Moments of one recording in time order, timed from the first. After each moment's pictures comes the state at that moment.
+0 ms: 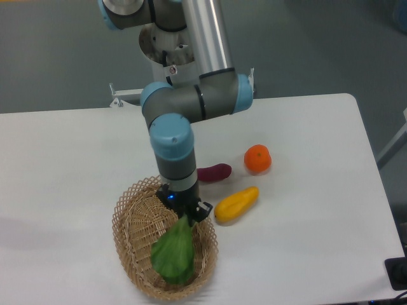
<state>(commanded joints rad) 2.33 -1.94 -1.67 -0.77 1.46 0.77</state>
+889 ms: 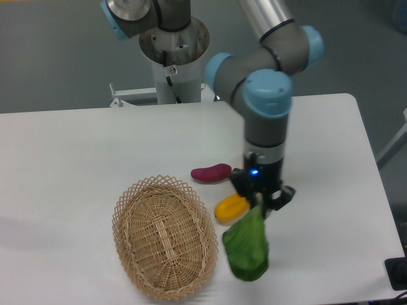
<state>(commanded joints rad) 2.62 -1.93 -1.60 -0.92 1.43 1.23</state>
